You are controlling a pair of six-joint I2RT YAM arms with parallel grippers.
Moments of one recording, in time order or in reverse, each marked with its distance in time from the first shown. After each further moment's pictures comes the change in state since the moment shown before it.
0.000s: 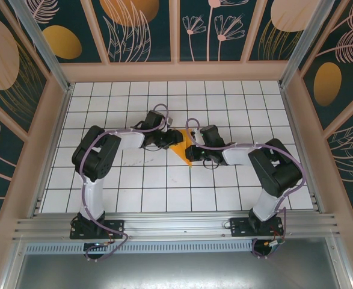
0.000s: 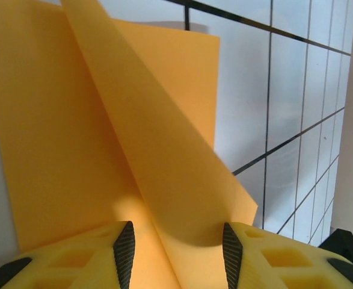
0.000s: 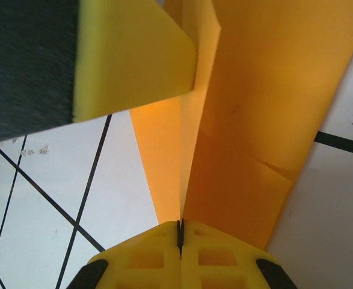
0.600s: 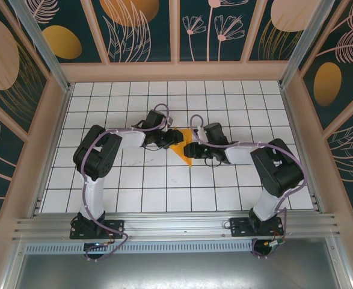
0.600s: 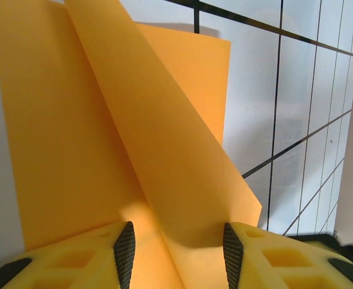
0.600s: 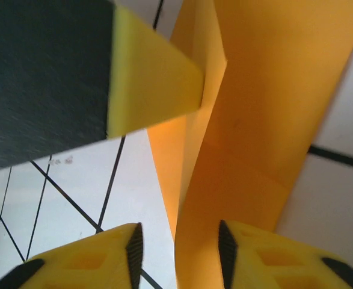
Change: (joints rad) left arm -0.002 0.014 0.027 -0.032 -0.009 0.001; right arm -0.060 -0.020 0.000 0.017 -0.092 0.035
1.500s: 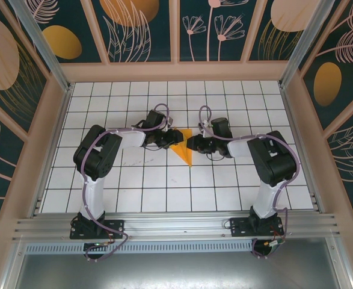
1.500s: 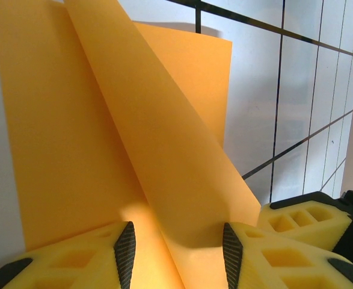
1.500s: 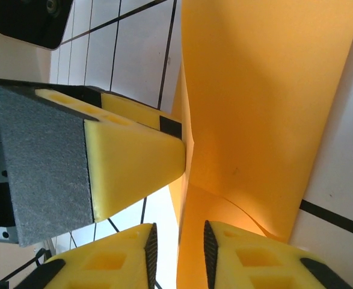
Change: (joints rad) left arm -0.002 0.001 0.003 -0.008 -0.004 0.000; right arm -0.099 0.135 0.051 0.143 -0.225 0.162
